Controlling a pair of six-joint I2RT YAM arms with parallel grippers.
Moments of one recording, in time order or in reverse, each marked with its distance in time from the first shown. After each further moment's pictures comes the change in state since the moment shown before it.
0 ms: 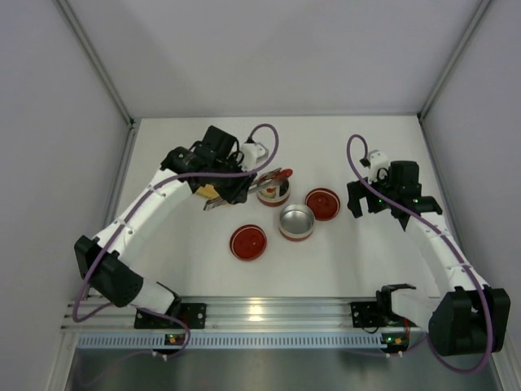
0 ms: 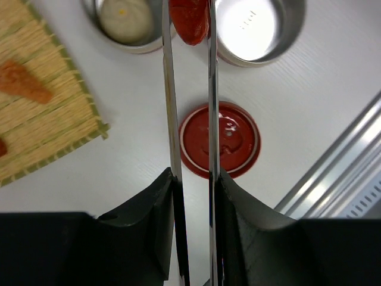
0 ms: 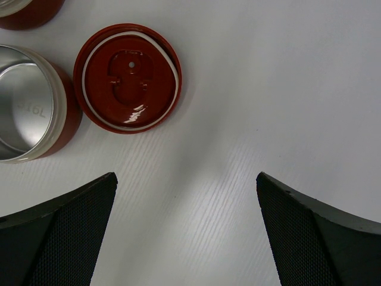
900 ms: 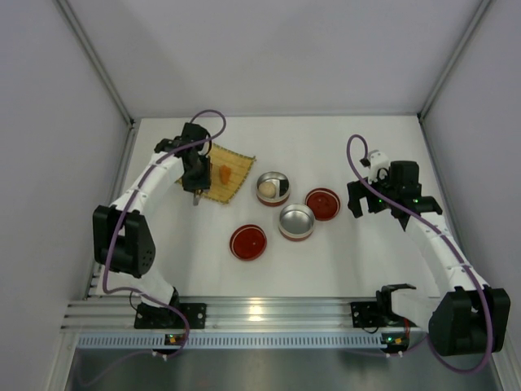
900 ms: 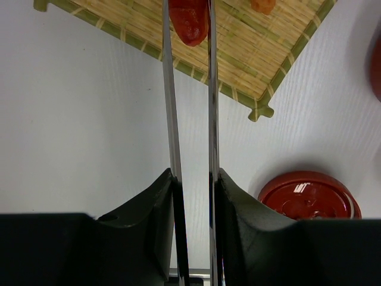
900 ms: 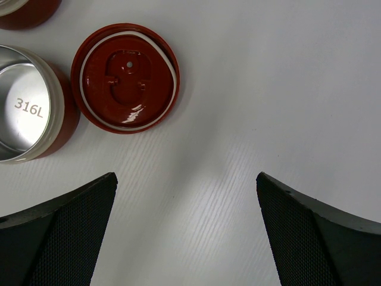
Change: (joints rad) left arm 0.291 0.214 -0.079 0.046 -0.317 -0.491; right arm 0.000 0.000 0.000 0.000 0.007 -0.001
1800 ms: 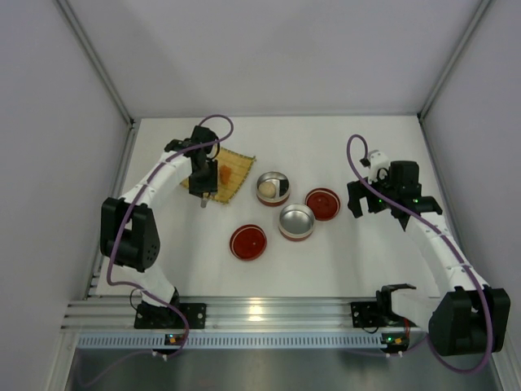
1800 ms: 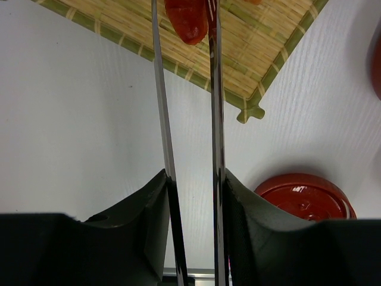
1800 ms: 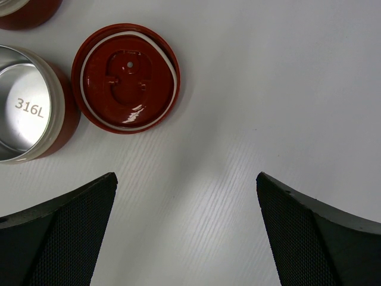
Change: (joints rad) left arm -0.040 0.042 0.000 0.000 -0.008 -0.042; right arm 0.000 0.000 0.000 0.000 -0.001 0.001
